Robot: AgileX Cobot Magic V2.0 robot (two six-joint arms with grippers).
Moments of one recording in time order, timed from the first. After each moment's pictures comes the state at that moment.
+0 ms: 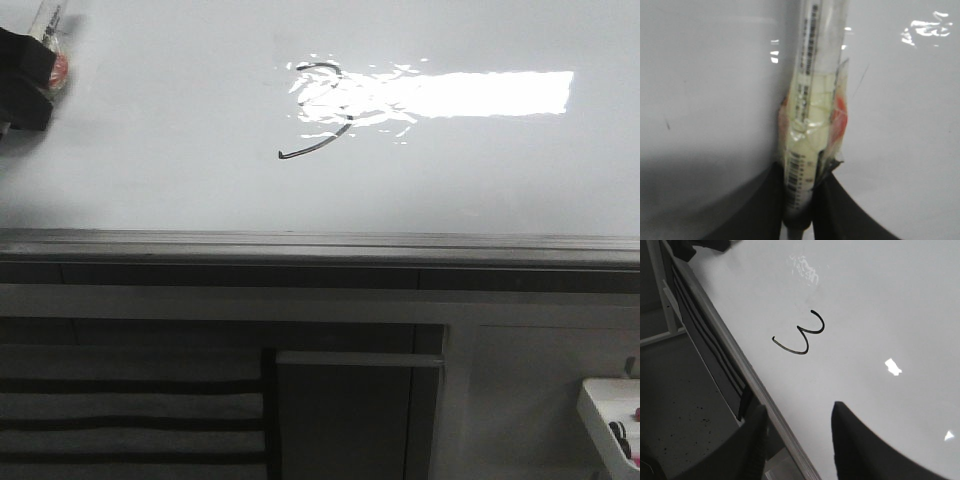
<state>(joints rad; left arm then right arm) -0.26 1.33 -0.78 -0.46 0.14 0.45 0.46 0.97 -1.15 0.23 0.83 -0.66</state>
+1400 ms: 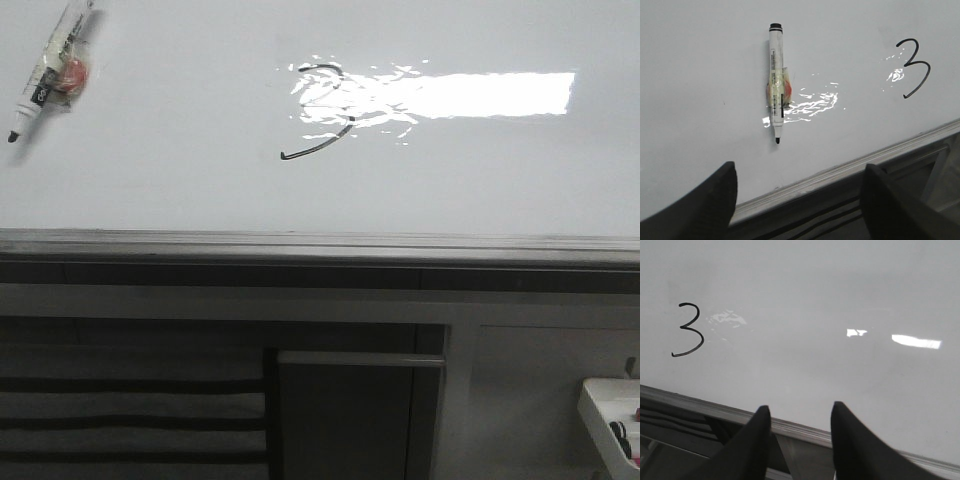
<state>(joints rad) -0.22 0.53 -0.61 -0.31 0.54 0.41 0.14 0.62 -0.69 0.21 0.56 -0.15</state>
